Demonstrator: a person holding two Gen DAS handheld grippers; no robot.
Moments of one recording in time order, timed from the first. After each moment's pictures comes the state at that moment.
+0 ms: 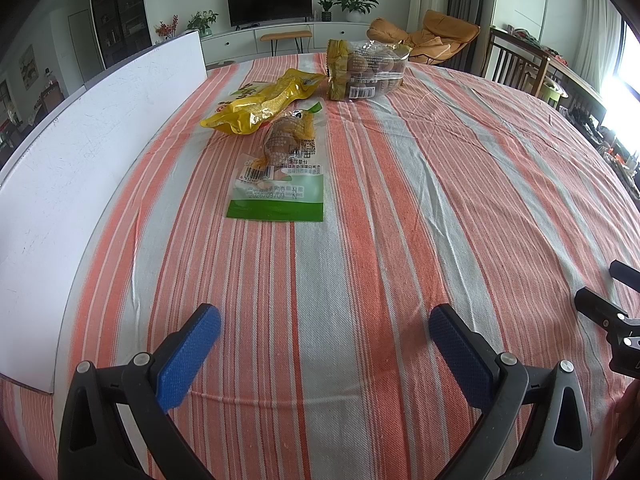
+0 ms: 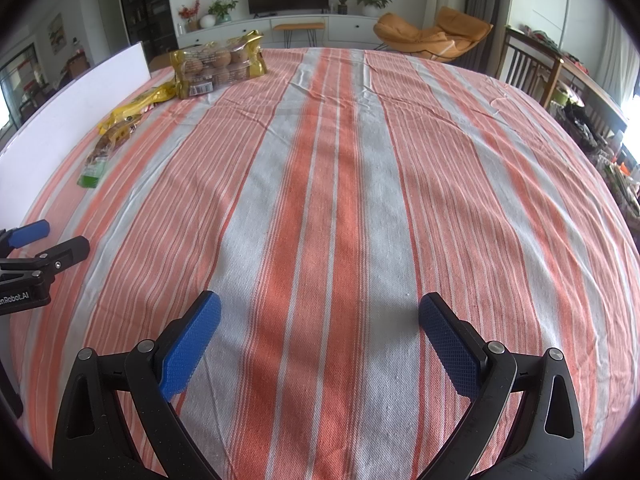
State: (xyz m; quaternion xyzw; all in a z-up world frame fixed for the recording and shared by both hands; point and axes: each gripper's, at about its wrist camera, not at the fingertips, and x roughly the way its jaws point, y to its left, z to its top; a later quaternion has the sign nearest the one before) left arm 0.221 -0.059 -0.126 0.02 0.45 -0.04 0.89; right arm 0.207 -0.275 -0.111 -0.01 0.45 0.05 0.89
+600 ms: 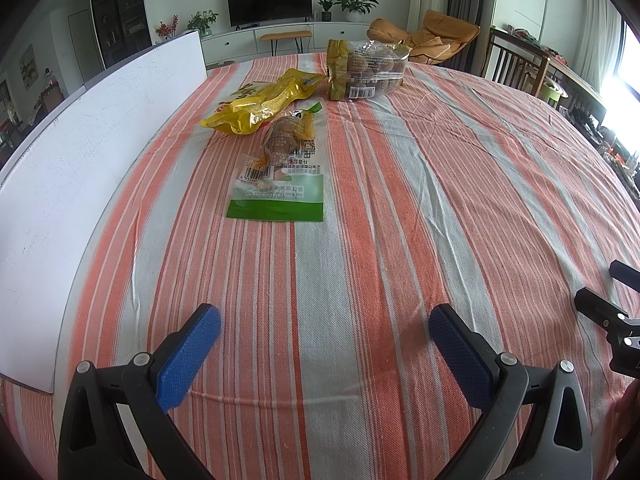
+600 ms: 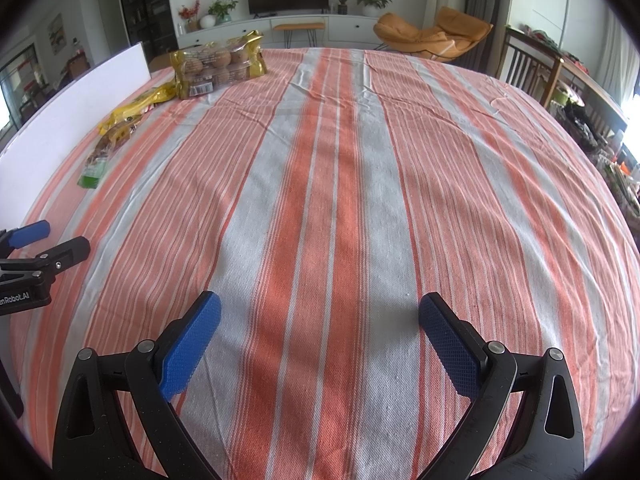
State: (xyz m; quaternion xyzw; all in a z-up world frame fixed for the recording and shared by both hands) left arm 0.221 -0.059 -0.126 0.02 0.45 -0.04 0.89; right arm 0.207 -0.275 -0.111 -0.01 0.45 0.05 0.89
